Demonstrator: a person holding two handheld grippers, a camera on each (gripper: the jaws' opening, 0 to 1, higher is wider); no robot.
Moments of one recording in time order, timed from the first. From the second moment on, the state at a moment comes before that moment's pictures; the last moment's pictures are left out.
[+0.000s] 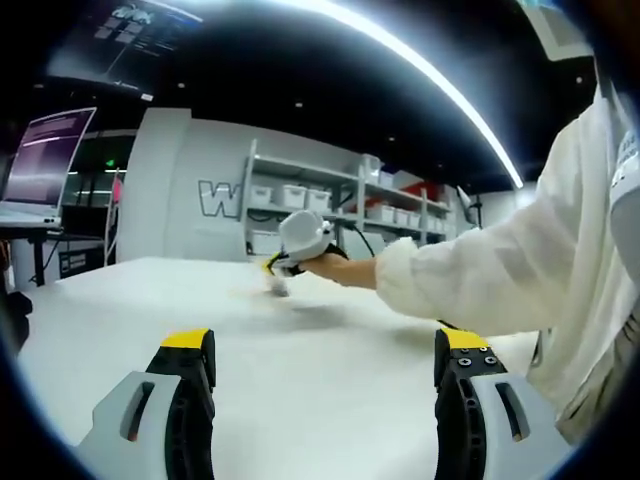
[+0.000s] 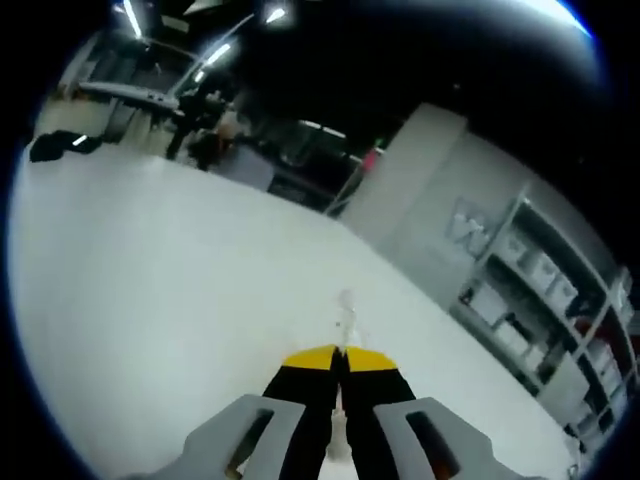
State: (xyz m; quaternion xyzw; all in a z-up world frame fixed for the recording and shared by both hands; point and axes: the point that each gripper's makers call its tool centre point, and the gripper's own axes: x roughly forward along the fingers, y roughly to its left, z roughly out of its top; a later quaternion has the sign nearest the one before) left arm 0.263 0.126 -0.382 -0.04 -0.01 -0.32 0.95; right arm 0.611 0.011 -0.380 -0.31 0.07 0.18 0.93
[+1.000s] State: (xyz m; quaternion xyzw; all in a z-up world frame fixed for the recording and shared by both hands) left arm 0.253 0.116 -0.380 -0.04 -0.01 -0.33 0.94; right arm 0.577 -0.021 -0.324 -0.32 0.03 0.18 0.93
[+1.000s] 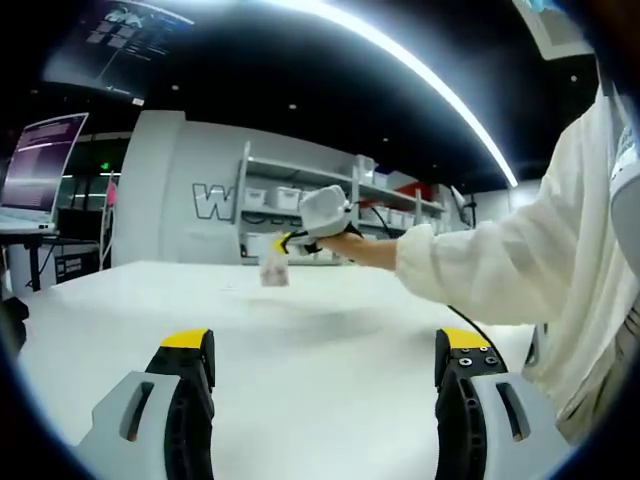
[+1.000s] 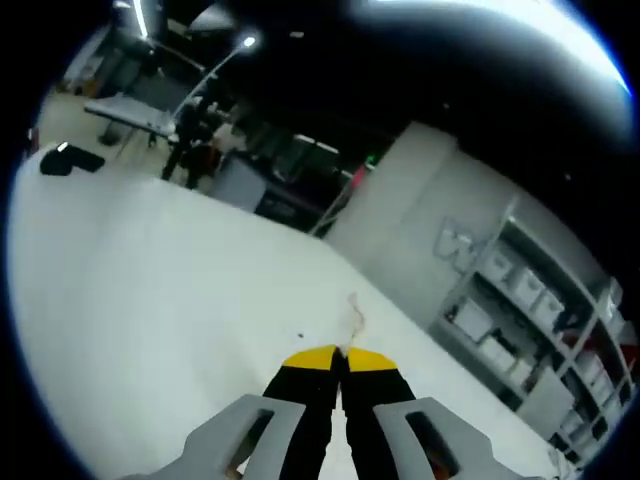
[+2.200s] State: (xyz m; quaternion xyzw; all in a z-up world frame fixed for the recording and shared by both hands) left arm 0.246 0.113 -0.380 -0.04 -0.02 -0.33 0.94; right arm 0.521 -0.035 -0.304 -0.31 0.01 0.21 0.93
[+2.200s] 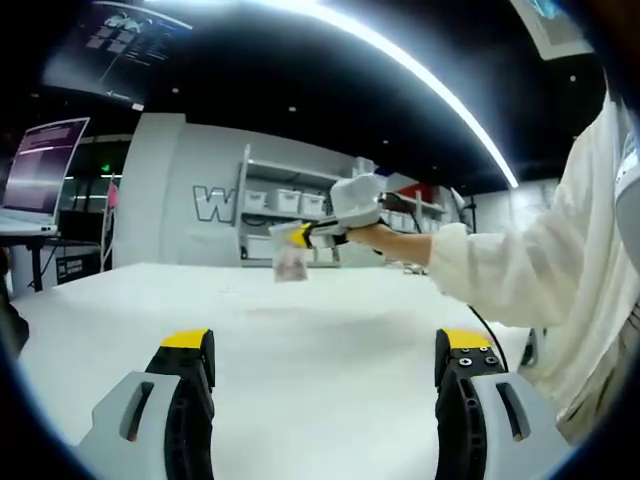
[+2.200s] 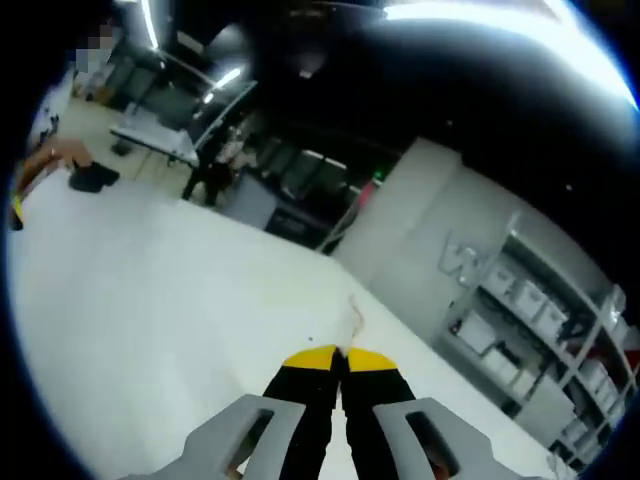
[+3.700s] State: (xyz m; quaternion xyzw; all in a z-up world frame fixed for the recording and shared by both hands) left arm 0.233 0.101 -0.378 -0.03 -0.01 -0.34 0.94; right arm 0.430 -0.046 -0.304 -0.30 -0.01 0.24 0.92
